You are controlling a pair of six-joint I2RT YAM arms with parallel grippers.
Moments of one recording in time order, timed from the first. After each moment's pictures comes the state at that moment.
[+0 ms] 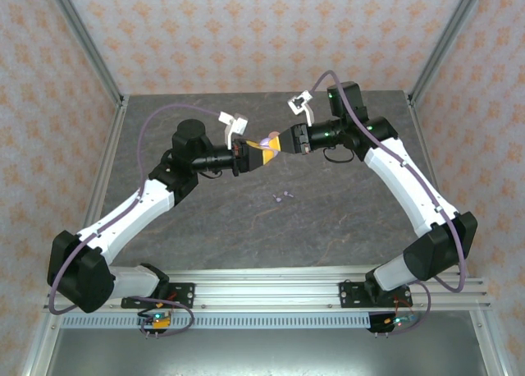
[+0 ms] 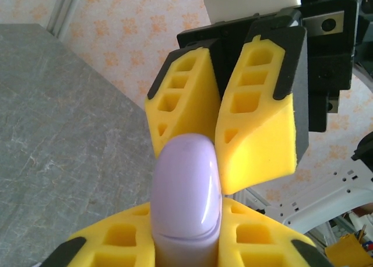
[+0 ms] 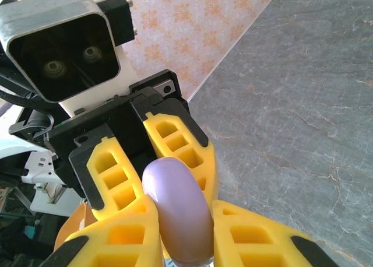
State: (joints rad) left arm -0.46 1.29 1.00 0.12 0.80 -0.52; right arm 0.42 1.48 1.53 -0.73 -0.99 0.24
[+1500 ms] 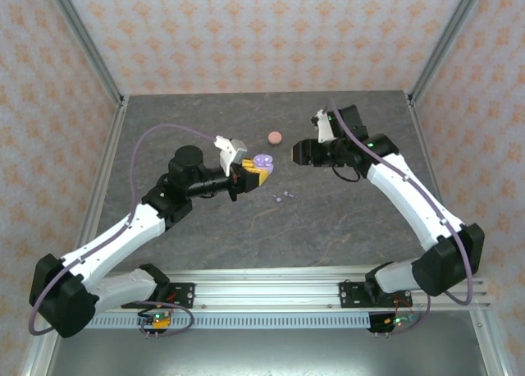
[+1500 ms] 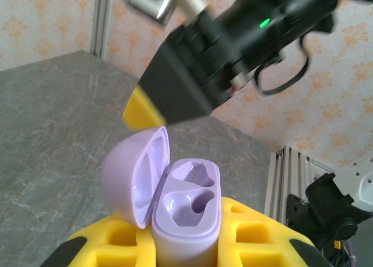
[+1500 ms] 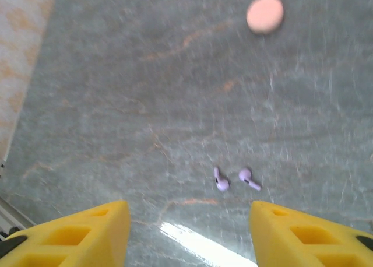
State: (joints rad) left arm -0.56 1.08 0.80 0.10 0.57 -0.21; right arm 0.44 1.39 1.31 -0.80 -0.31 0.37
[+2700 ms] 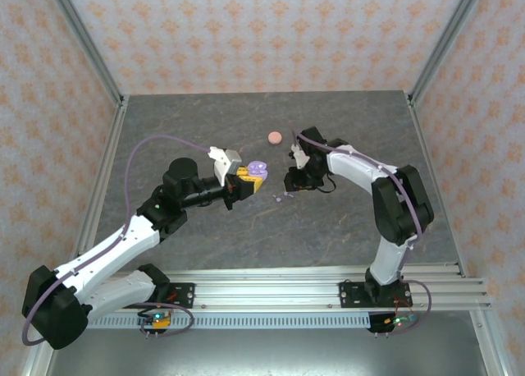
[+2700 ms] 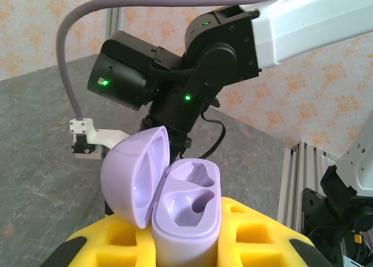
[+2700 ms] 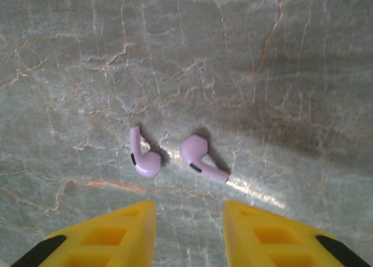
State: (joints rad) left arm -0.57 1.00 0.70 0.12 0.51 -0.17; right arm 0.46 1.81 1.26 -0.75 -0.34 0.23
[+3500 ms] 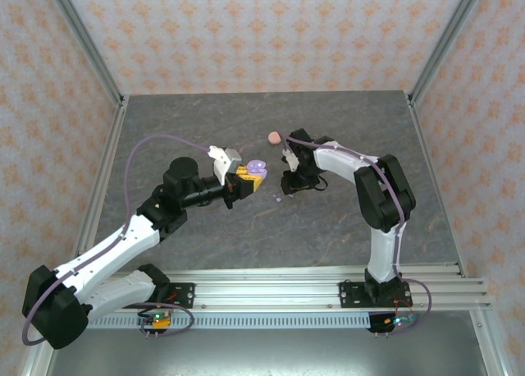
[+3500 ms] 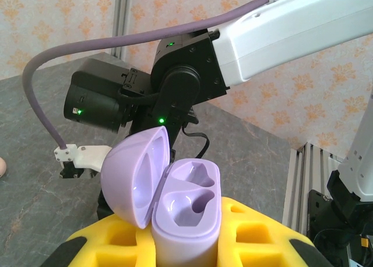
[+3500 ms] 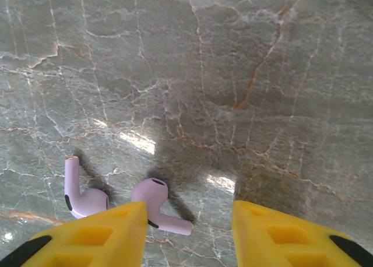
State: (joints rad) left arm -0.57 1.00 0.71 0.10 0.49 -0.17; right arm 0.49 1.96 1.36 -0.80 -0.23 0.12
